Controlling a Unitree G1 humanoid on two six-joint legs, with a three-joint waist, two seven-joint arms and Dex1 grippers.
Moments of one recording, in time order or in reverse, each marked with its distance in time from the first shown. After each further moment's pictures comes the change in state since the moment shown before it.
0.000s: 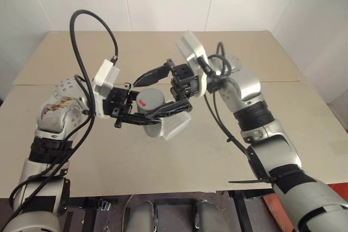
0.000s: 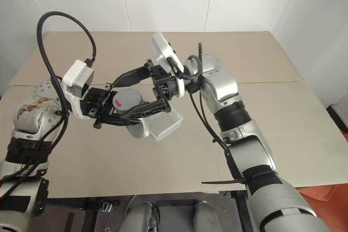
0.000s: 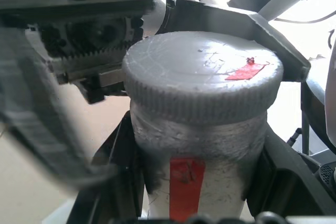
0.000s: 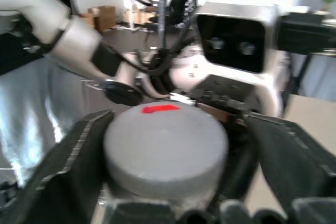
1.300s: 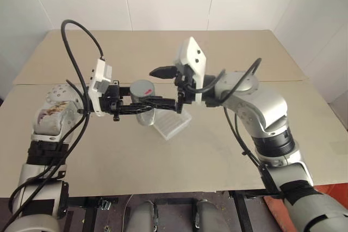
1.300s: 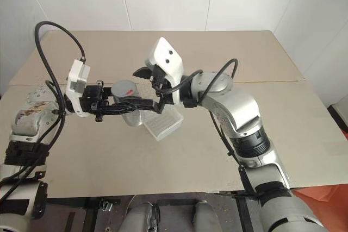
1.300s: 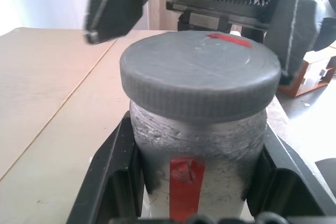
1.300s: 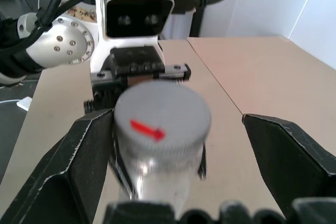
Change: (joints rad) left arm 0.039 0.008 0.077 0.087 0.090 -0.025 0.143; right arm 0.193 -0.131 0.008 -0.527 -0.049 0.403 -0.683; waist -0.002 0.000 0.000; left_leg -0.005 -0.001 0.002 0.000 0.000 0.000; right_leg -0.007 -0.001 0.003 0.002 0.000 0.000
